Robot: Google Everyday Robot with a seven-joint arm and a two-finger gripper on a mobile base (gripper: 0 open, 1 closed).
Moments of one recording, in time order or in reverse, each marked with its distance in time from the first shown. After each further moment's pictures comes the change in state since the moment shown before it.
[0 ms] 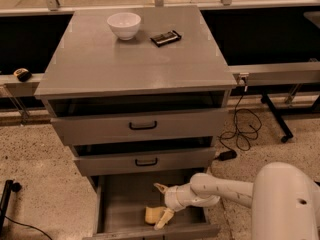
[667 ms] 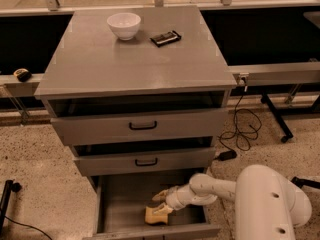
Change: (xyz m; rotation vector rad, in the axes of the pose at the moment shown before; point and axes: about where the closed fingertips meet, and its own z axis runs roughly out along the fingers) arm 0.048 -0.017 0.031 -0.023 0.012 0.078
